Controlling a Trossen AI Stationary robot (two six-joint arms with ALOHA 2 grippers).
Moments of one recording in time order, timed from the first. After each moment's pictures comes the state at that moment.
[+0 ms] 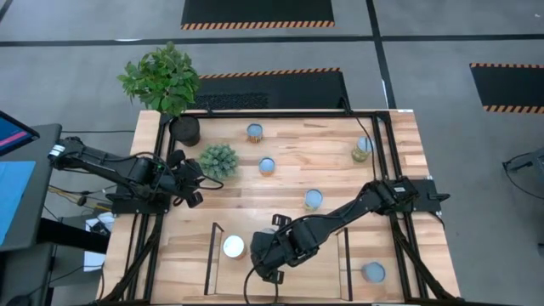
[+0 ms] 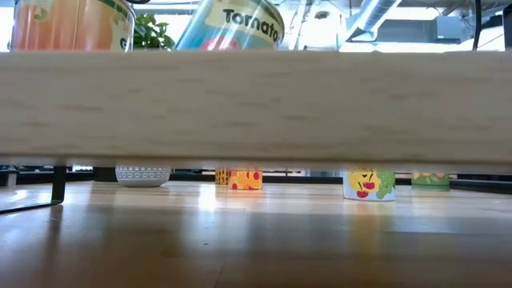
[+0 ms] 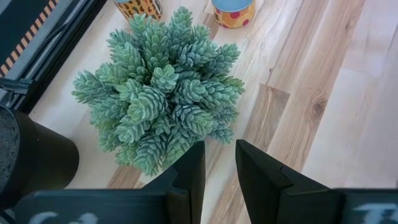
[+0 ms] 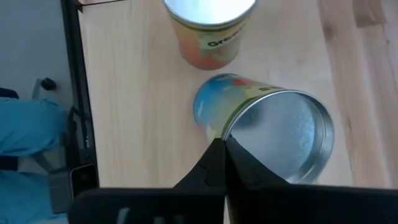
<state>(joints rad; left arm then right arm) -0.27 0.85 0.73 -0.99 -0.53 -0.57 0.48 2.30 2.35 -1.21 0.20 0.62</state>
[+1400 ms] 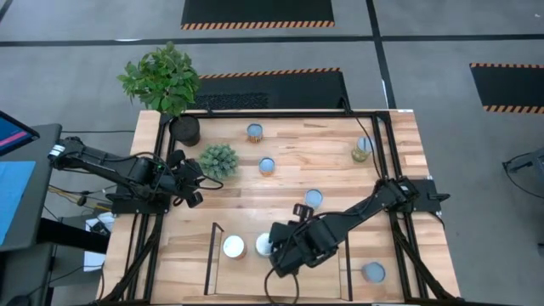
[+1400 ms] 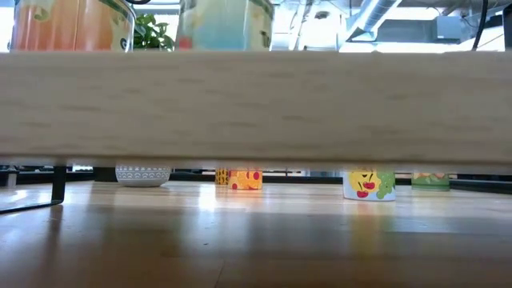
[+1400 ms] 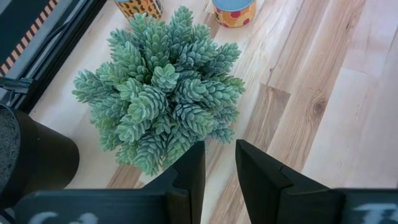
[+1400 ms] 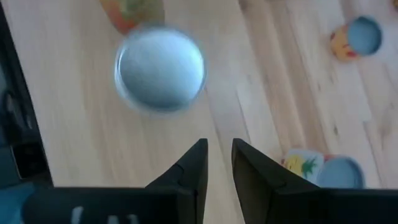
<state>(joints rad) -0.27 0.85 0.73 -0.99 -0.53 -0.57 0.53 2.21 2.35 -1.49 0.37 0.77</state>
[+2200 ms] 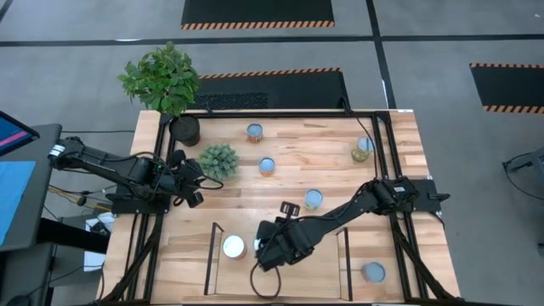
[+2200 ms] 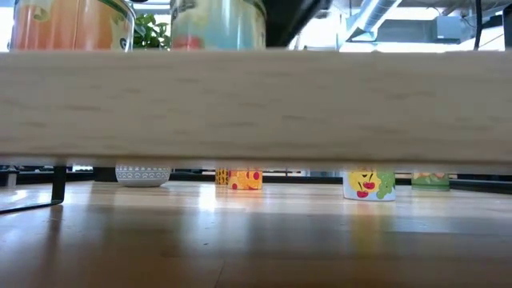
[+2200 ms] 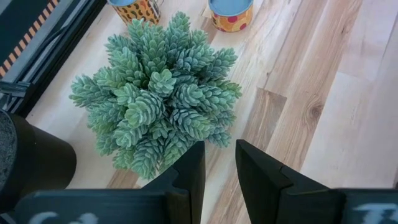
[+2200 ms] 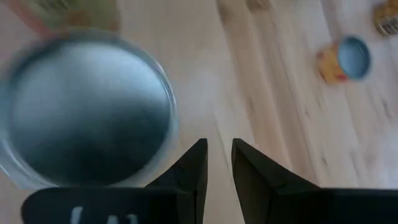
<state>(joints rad) -0.27 0.85 0.73 -0.98 -0.53 -0.56 0.47 2.30 2.25 -1.35 0.48 0.67</state>
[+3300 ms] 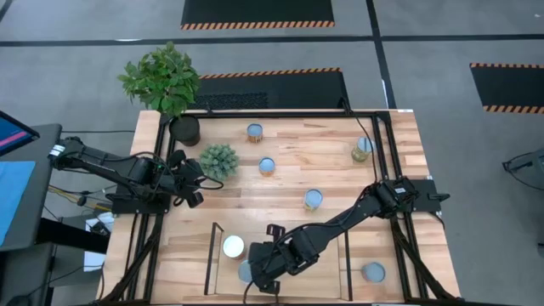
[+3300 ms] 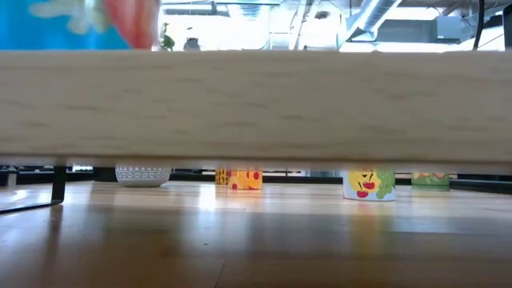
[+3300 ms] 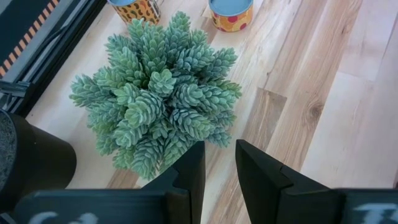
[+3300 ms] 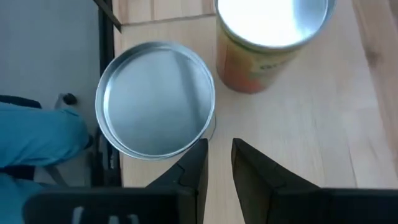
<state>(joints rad) -0.27 0.85 0.73 -0.98 -0.53 -0.57 0.51 2.30 2.26 -0.99 0.23 0.59</state>
